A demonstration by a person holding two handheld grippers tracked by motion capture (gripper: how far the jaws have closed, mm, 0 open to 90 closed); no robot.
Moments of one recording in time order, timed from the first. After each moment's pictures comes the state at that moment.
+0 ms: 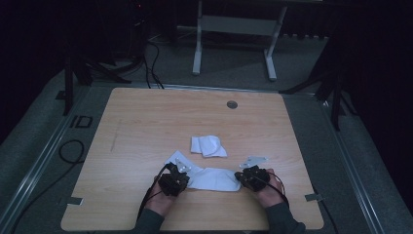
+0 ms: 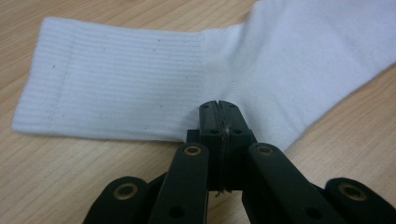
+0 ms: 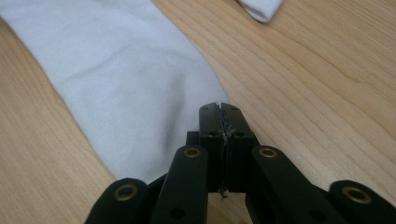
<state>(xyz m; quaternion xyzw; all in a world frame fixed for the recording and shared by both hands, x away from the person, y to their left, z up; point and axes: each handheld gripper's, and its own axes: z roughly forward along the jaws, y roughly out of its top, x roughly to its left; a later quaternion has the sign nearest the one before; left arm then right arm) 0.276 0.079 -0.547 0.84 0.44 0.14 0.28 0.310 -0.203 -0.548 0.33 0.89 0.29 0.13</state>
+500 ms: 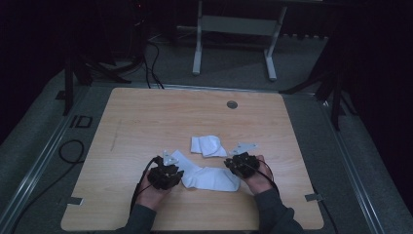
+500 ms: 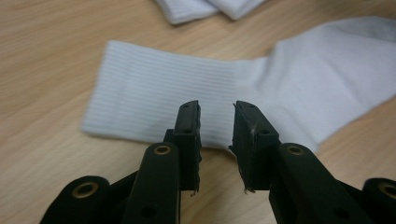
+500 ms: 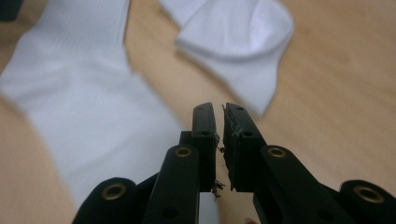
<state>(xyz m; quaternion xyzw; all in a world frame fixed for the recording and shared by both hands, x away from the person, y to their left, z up) 0.284 0.113 -0.530 0.81 0.46 0.15 0.33 0.339 -0.169 -0.523 0.32 0.88 0.32 0.15</state>
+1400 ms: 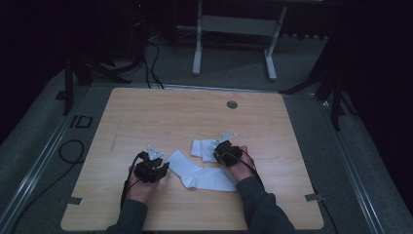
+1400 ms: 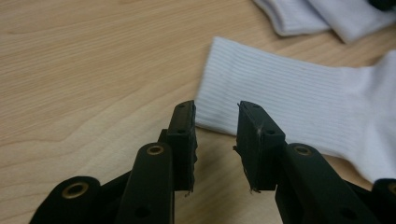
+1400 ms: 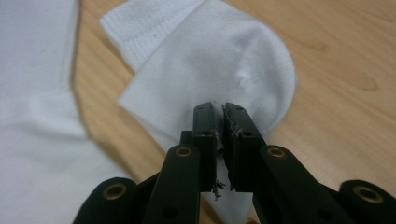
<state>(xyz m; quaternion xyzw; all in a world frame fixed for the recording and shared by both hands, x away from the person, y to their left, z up) 0.302 0.151 -0.543 0.78 0.51 0.20 0.31 0.380 -0.122 -0.543 0.35 0.88 0.27 0.16</state>
